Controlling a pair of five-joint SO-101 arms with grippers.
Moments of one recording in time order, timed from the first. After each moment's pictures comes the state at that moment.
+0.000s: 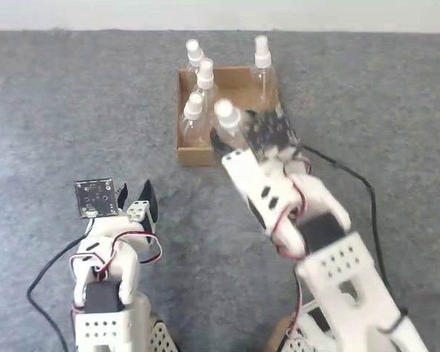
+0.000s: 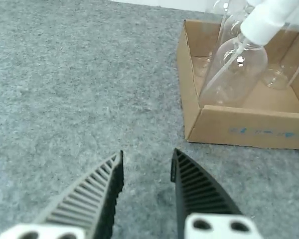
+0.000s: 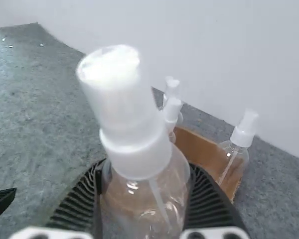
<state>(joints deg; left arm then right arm) -8.6 -103.3 97.2 50.6 9.6 -31.1 -47.1 46.2 28.5 8.1</state>
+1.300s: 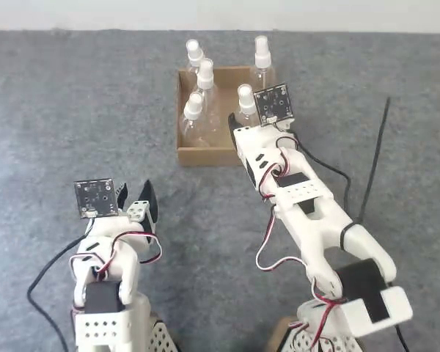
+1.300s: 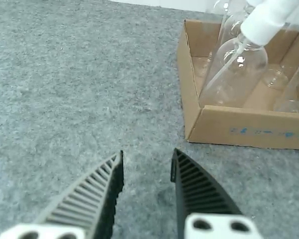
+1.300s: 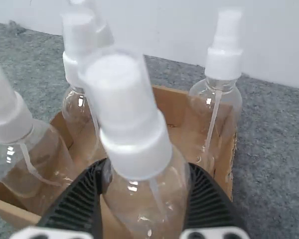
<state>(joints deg) -8.6 -103.3 97.2 50.6 9.6 -21.9 -2.9 44.7 -9.4 0.5</state>
